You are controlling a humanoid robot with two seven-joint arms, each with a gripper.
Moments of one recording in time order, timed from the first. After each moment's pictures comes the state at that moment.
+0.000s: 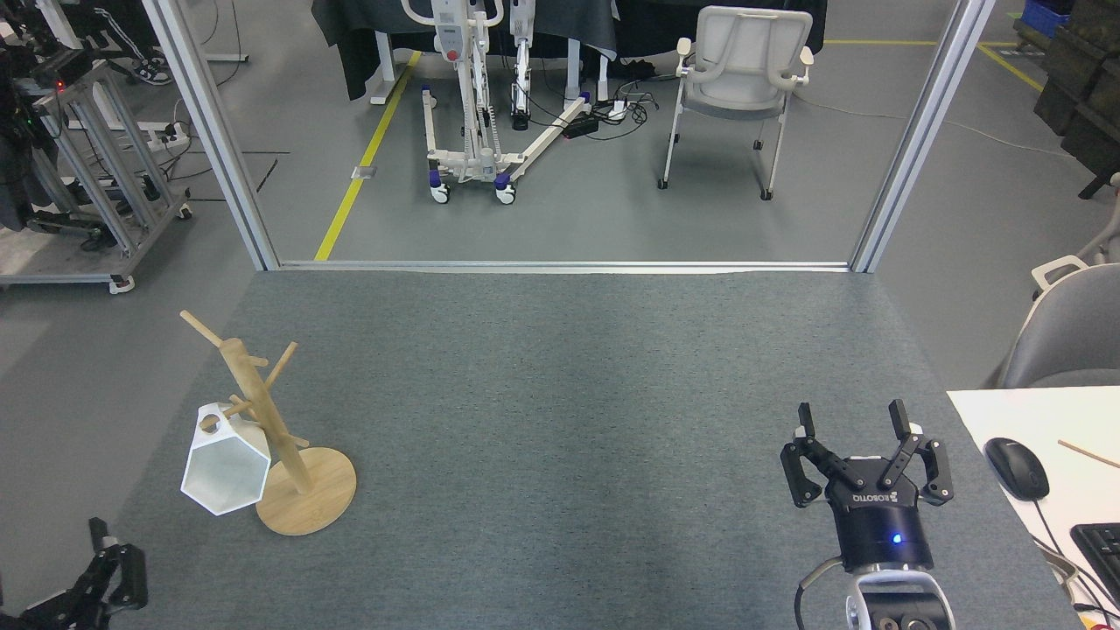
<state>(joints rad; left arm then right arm) 0.08 0.24 0.32 -1.28 -1.15 0.16 0.58 -0.09 -0.23 0.12 -1.46 1.35 0.16 -0.30</state>
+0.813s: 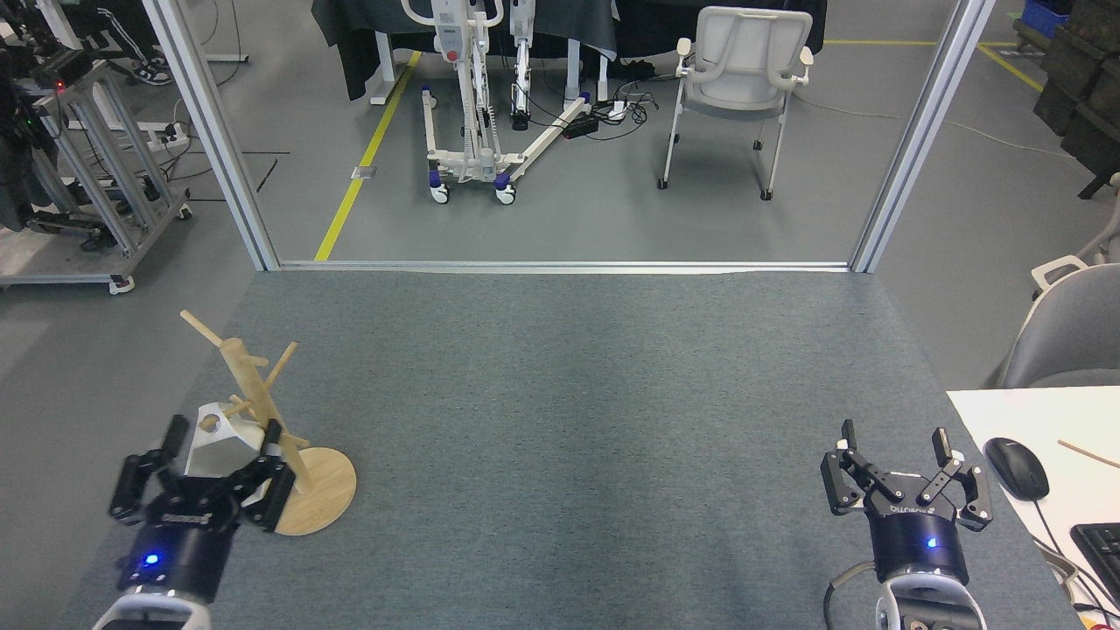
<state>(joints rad) 0.02 0.31 0.04 -1.67 -1.24 -0.05 0.14 -0.07 -0.21 0.01 -1.45 1.35 0.18 -0.13</state>
